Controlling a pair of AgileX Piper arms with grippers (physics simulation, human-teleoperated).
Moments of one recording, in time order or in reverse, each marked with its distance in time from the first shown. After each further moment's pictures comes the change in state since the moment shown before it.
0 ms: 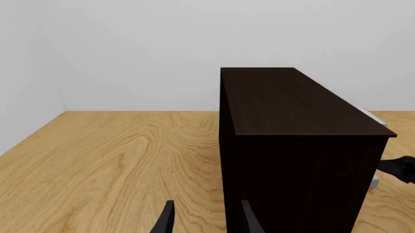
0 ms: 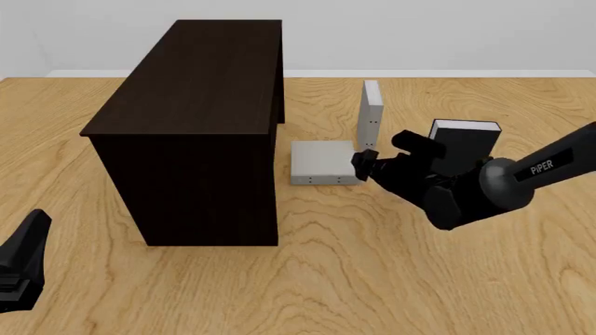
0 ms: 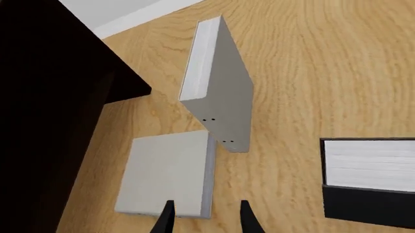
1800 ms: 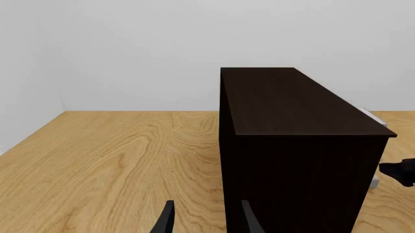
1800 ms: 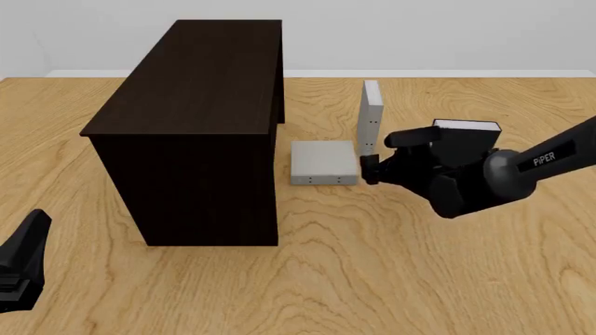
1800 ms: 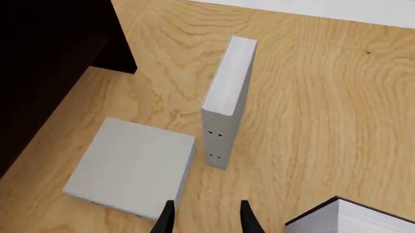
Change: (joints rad) left arm 0.000 0.000 0.000 0.000 0.000; right arm -0.051 0.015 -0.054 0.061 -0.454
